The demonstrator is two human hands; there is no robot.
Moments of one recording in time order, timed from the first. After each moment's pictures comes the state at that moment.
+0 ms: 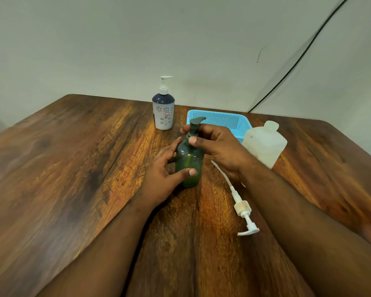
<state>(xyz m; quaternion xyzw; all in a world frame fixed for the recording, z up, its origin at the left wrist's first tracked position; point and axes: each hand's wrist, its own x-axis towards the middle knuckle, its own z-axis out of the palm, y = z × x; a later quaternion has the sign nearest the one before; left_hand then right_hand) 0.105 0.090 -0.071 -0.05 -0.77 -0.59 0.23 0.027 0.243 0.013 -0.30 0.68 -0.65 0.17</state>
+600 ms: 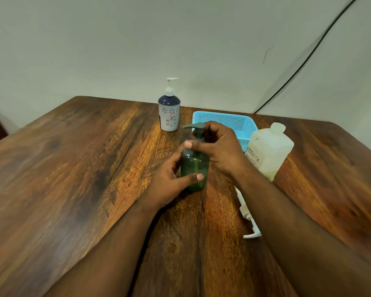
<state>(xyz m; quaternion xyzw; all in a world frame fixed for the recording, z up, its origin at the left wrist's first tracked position) 0.106 0.089 -0.071 -0.04 -0.74 -0.66 0.13 0.038 0.227 0.012 -0.27 0.72 -0.63 0.05</state>
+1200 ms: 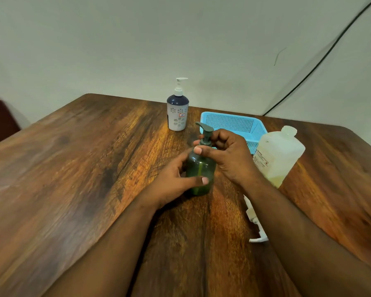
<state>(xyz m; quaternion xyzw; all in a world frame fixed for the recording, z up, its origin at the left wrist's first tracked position) 0.114 0.084 -0.056 -0.04 -0.72 -0.69 0.07 0.043 0.231 0.002 -0.28 0.71 -0.64 0.05</state>
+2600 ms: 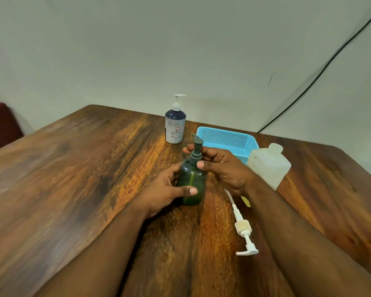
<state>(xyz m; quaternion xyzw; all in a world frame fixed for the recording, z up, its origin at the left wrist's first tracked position) 0.102 0.079 -0.064 -0.03 -0.67 -0.75 0.02 0.007 0.249 0.003 -0.36 0.60 -0.65 0.30</state>
